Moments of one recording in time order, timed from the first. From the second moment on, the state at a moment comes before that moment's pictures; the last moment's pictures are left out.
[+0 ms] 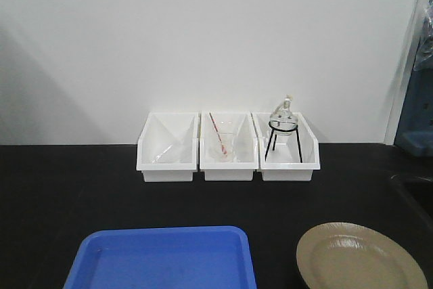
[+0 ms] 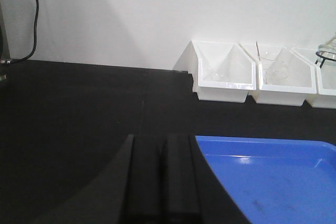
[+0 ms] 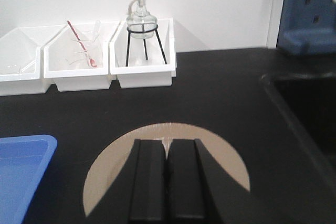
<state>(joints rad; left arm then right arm) 0.00 0.35 -0.32 -0.08 0.19 0.02 0.03 0.78 -0.36 -0.02 -0.11 0.10</state>
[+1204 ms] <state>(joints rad) 0.00 0.35 -0.32 -0.08 0.21 0.02 0.03 1.37 -0.41 0.95 -0.07 0.23</state>
